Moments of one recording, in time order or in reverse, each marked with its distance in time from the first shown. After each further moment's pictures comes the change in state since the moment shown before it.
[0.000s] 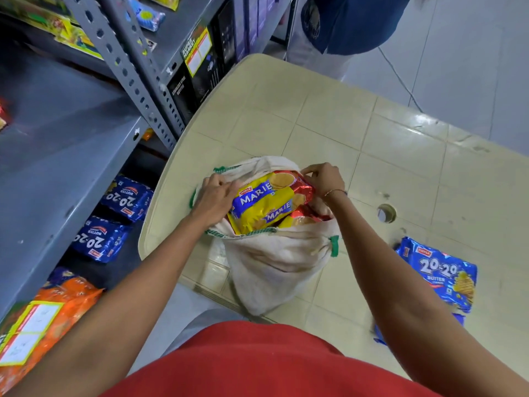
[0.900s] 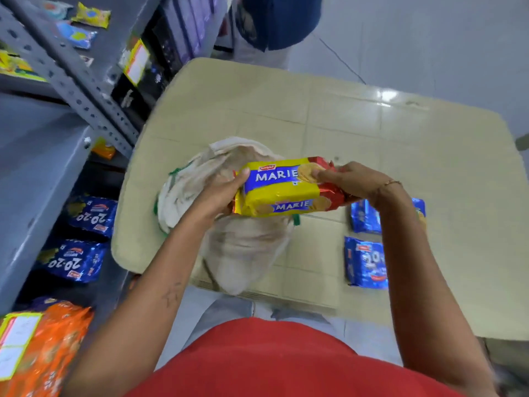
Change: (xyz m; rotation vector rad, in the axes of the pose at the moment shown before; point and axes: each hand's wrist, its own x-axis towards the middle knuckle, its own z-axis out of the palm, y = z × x) left_hand -0.076 0.138 -0.003 -0.725 -0.243 -0.266; right_hand -0.167 0.054 -0.121 0.371 -0.191 0.299
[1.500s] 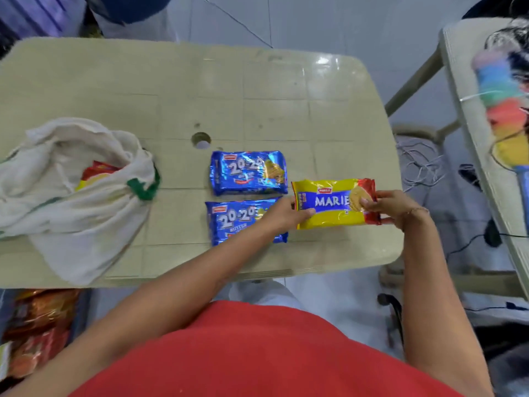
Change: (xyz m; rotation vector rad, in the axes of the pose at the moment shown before) left_hand -0.072 -0.034 0.430 0.384 -0.491 0.099; right_hand -0.088 0.391 -0.205 0.423 0.264 0.339
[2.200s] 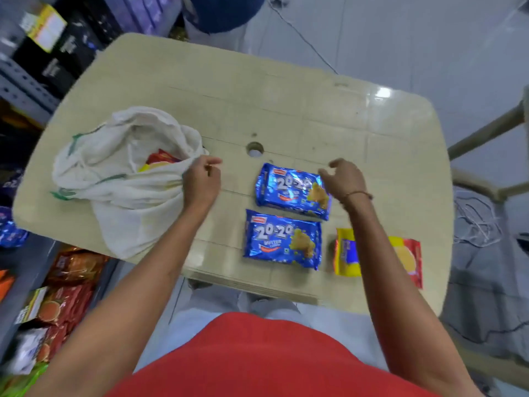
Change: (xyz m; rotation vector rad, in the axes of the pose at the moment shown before) left_hand -0.049 -0.058 -0.186 0.053 1.056 0.047; right_hand -0.011 -0.152 0.154 -0.560 0.155 -0.555
